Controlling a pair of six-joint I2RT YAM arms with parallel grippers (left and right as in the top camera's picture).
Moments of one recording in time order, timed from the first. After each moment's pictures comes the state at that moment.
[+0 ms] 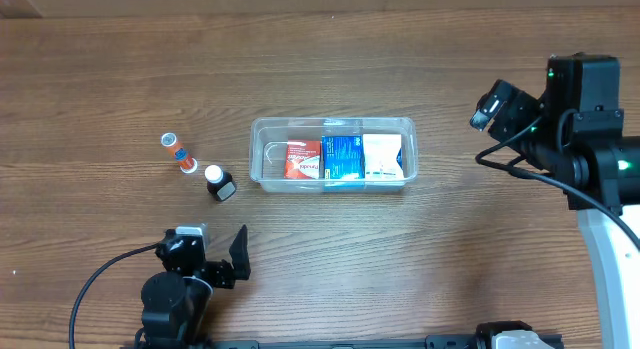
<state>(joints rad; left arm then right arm) -0.09 0.01 0.15 -0.54 0.09 -0.18 0.07 1.29 1.54 -1.16 0.05 0.57</state>
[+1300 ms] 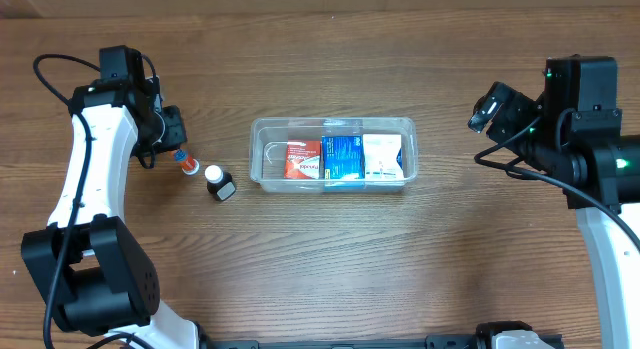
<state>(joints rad) 0.16 1.80 1.47 -0.98 0.02 -0.11 0.07 1.29 1.53 -1.16 0.04 0.57</state>
